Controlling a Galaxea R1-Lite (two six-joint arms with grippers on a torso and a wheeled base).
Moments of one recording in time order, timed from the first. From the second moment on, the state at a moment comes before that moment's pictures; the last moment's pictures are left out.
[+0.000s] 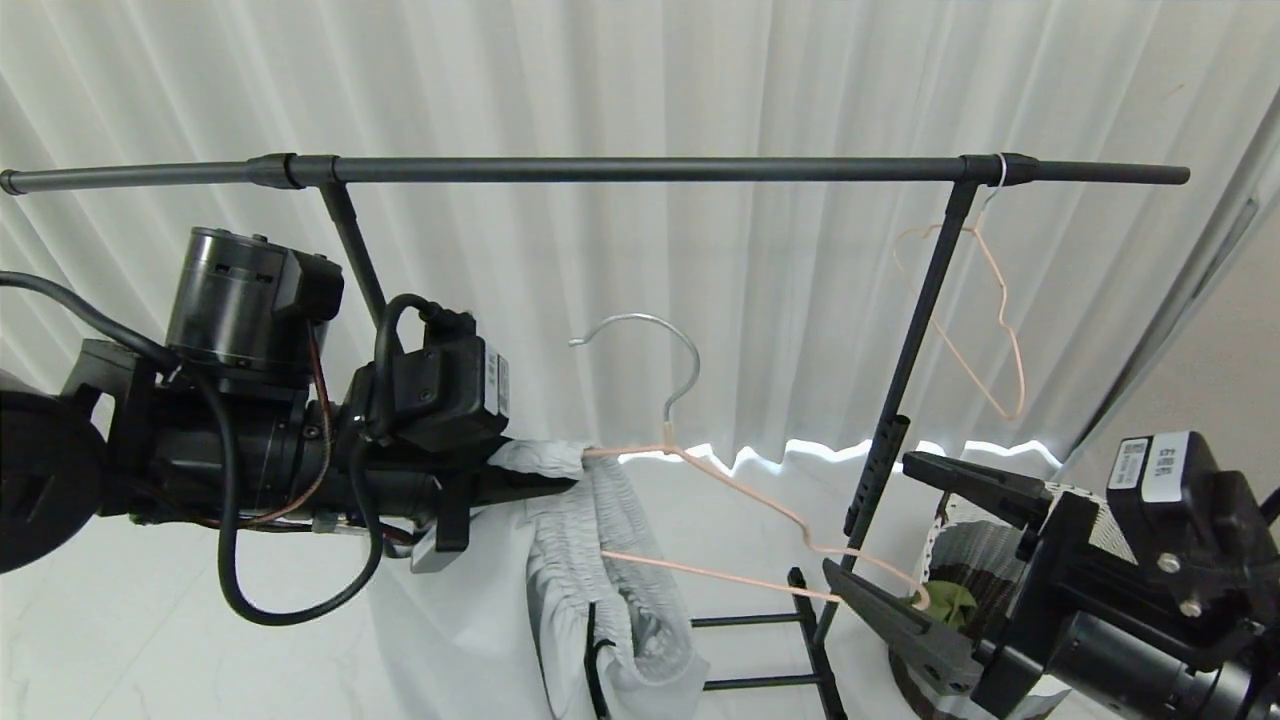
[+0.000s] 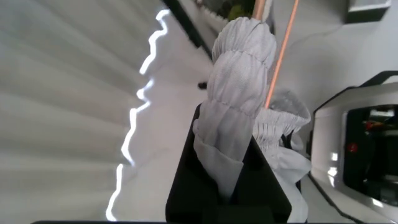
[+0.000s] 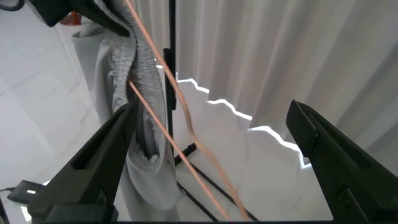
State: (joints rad) left arm -0.36 1.52 -0.97 0.05 -0.65 0.96; right arm 0.91 1.43 -0.26 -1.20 0.00 -0.08
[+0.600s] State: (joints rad) left arm -0.39 1.47 -0.96 0.05 -0.49 0.62; right arm 0.91 1.51 -0.28 -1.20 0.00 -0.08
